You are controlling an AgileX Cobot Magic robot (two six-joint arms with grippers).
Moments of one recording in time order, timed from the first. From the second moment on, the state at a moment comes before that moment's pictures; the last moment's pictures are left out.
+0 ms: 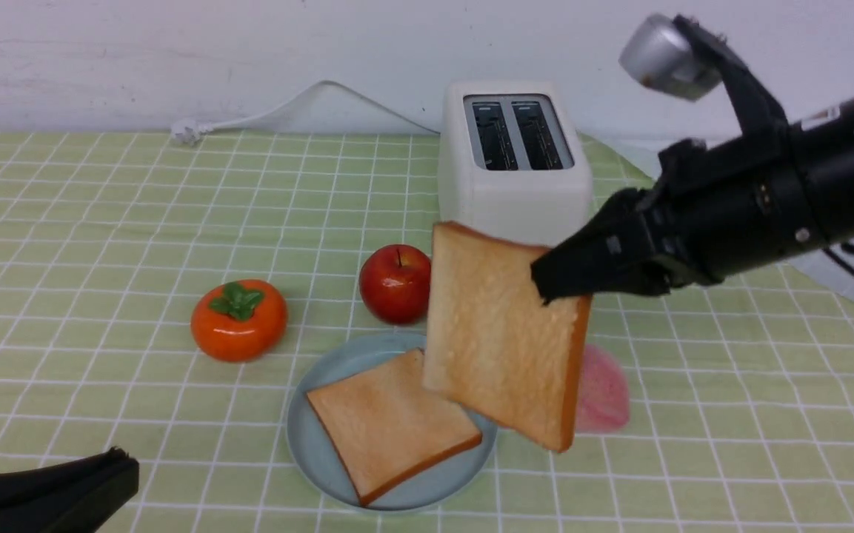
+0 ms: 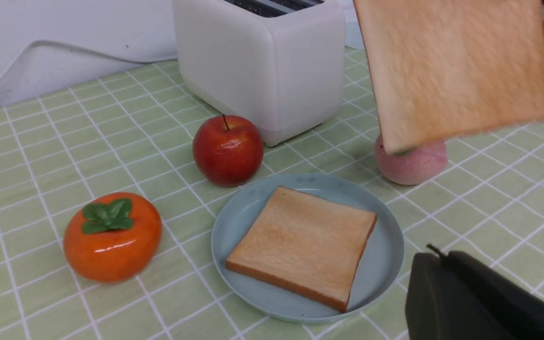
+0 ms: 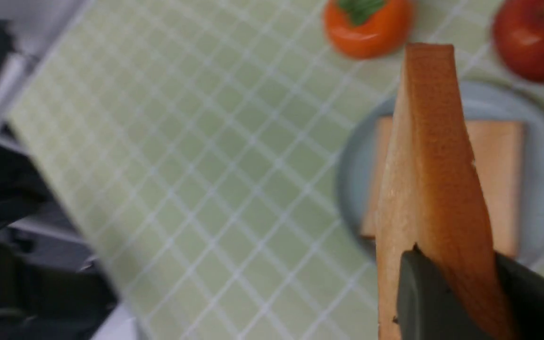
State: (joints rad) right arm 0.33 1.41 -1.20 0.93 0.94 -0.60; left arm -0.23 0.38 -0.35 -0.85 0.44 0.90
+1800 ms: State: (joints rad) right arm 0.39 1.67 -1.15 1.03 0.59 -0.65; left arm -0.23 0.38 -0.35 -0.89 0.44 0.90
